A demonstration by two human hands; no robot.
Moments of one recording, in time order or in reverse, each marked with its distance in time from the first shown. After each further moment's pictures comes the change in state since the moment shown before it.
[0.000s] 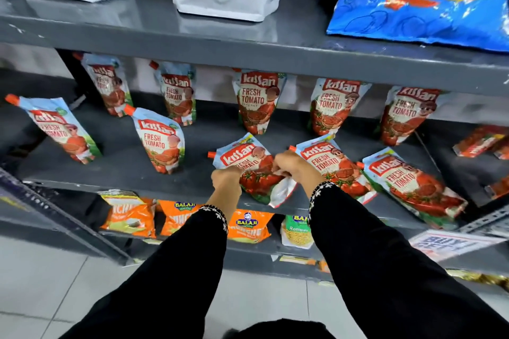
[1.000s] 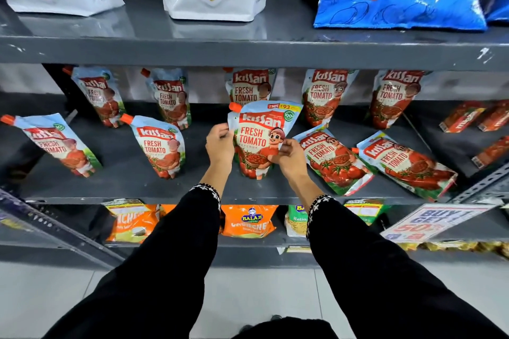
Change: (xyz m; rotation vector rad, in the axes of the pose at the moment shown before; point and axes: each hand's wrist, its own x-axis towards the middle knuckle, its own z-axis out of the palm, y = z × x) left_hand 0.011 0.048 -0.004 0.118 0.023 0.574; right_hand -0.005 0.031 0.023 0.547 0.260 -0.324
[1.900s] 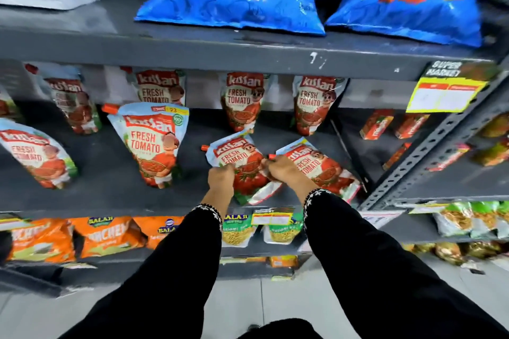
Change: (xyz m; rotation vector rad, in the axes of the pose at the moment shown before) left_hand -0.113 -0.029 0.198 -0.007 -0.077 -0.514; right_hand 0.076 0.018 -0.205 -0.695 -0.149 0.167
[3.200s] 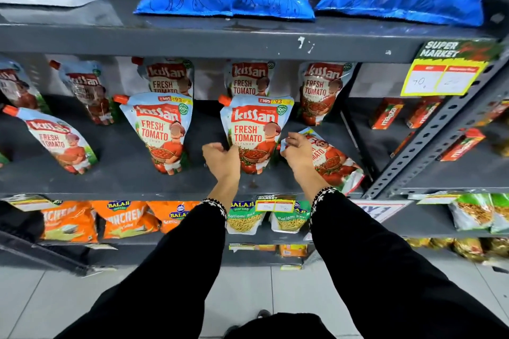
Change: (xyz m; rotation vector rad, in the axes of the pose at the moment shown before) left_hand -0.039 0.001 -0.004 -0.044 0.209 0.412; right_hand -0.026 0.011 -0.019 0.679 0.242 -0.075
